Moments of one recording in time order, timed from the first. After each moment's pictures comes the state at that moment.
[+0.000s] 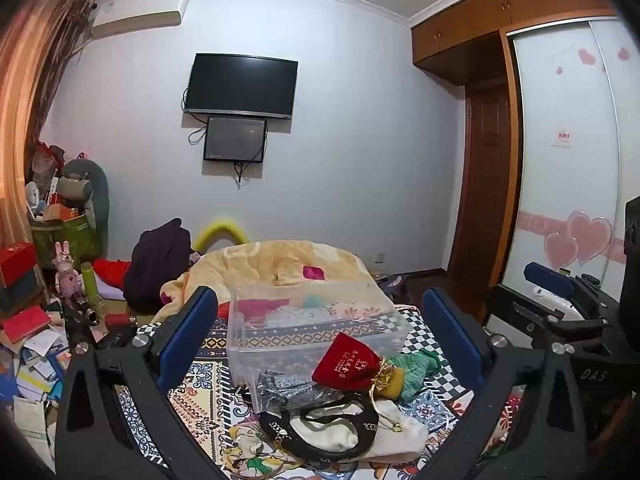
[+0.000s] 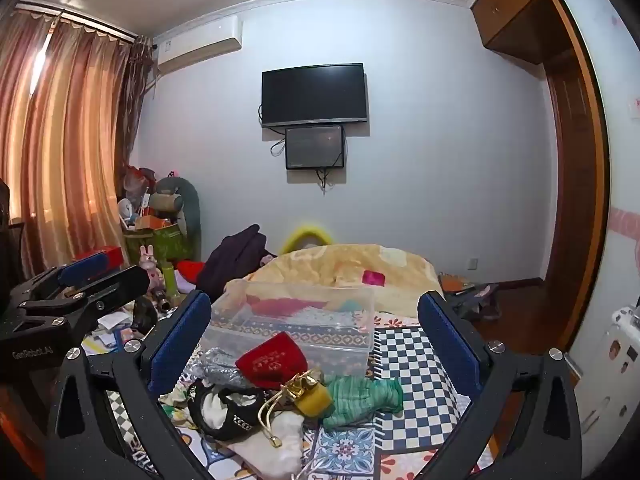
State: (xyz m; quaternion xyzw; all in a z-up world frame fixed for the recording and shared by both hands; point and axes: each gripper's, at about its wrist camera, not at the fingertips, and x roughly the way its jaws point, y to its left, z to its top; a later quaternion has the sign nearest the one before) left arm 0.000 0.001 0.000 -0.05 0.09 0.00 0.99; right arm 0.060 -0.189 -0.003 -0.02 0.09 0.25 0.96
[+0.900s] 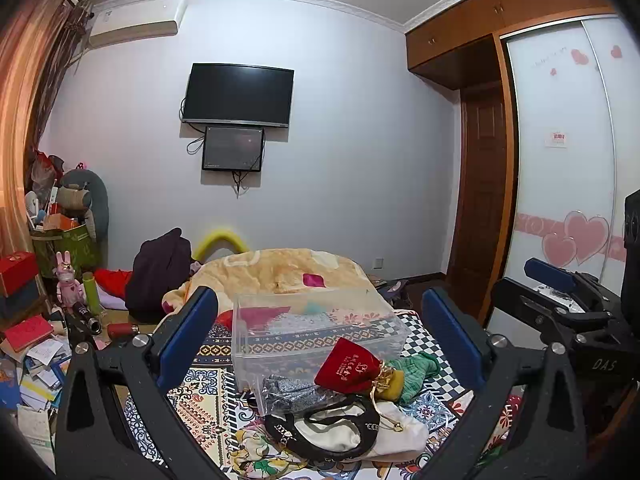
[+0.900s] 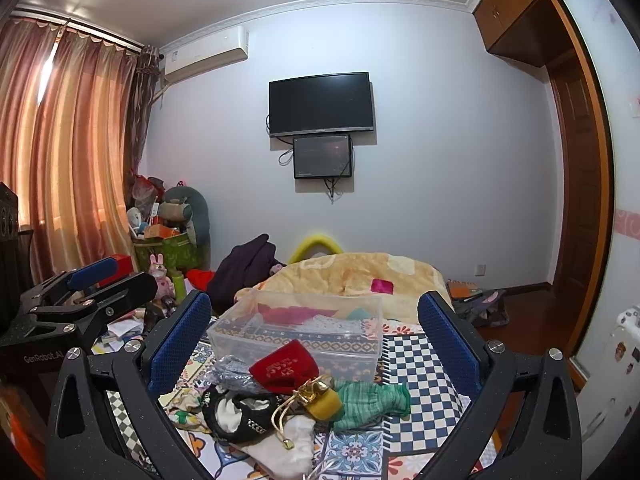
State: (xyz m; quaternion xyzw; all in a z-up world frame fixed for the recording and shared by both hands) left arm -0.008 -0.001 0.002 -0.04 0.08 0.00 1.00; right arm 0.052 -0.191 0.003 -0.01 0.08 0.26 0.96
